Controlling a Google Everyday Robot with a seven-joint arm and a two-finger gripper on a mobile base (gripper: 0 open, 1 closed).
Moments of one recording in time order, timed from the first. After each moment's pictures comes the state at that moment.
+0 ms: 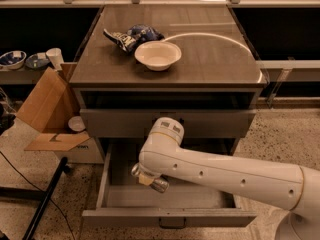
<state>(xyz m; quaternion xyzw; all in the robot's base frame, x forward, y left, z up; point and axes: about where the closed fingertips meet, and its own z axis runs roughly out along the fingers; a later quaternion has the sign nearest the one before) 0.499 0.031 0.569 -0.58 0.80 -0.01 0.17</state>
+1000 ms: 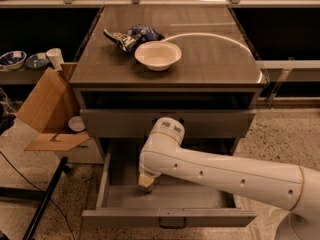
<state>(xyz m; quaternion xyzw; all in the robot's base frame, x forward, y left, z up) 0.506 0.030 0.567 -0.57 0.80 -0.01 0.18</state>
